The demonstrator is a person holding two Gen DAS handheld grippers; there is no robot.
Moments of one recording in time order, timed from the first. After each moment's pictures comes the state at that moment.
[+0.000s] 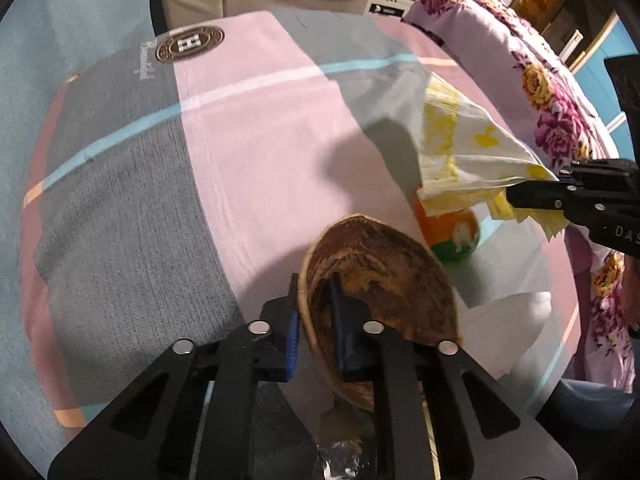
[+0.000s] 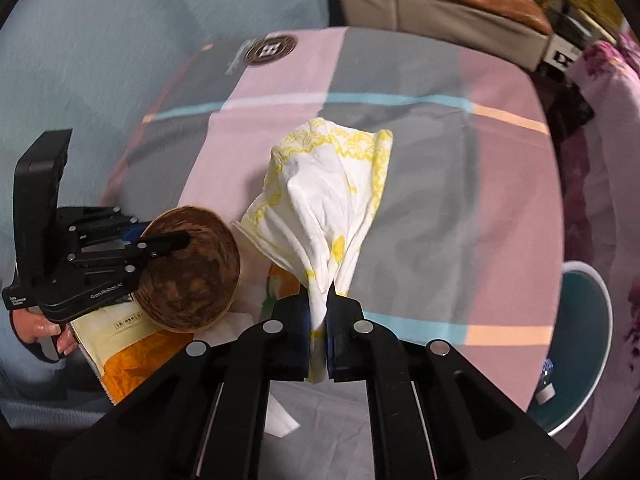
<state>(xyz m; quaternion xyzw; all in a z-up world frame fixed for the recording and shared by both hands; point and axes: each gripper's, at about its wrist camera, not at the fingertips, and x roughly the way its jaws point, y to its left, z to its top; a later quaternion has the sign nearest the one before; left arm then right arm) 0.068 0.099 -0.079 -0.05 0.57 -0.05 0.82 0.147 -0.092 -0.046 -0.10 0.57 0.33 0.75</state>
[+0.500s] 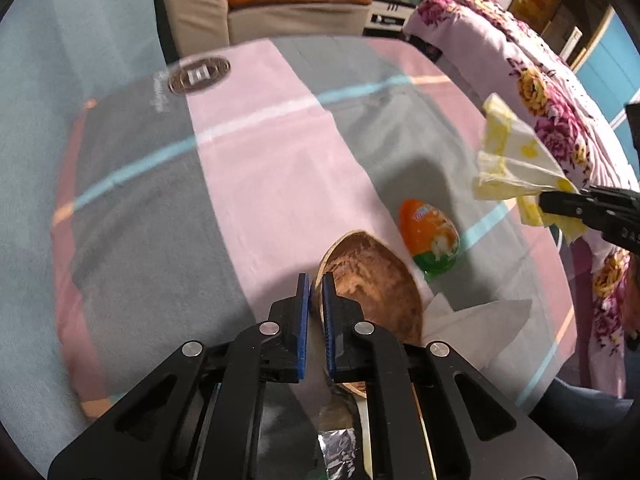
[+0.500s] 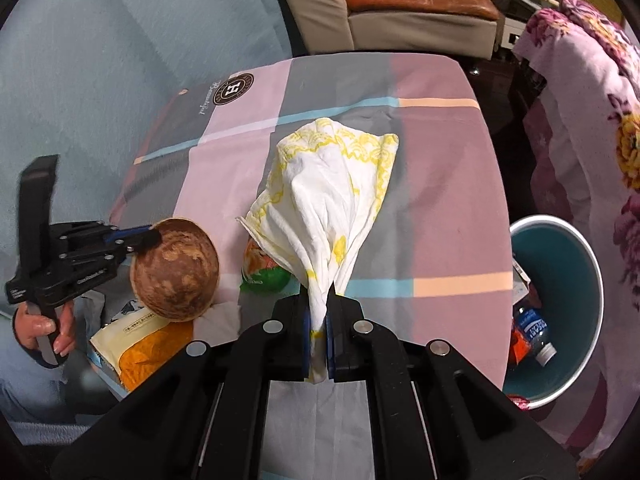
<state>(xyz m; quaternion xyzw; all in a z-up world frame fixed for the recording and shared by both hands) 0.064 0.096 -0.053 -0.04 0.56 -0.04 0.82 0.132 -0.155 -0.030 -0.03 0.55 0.29 0.78</state>
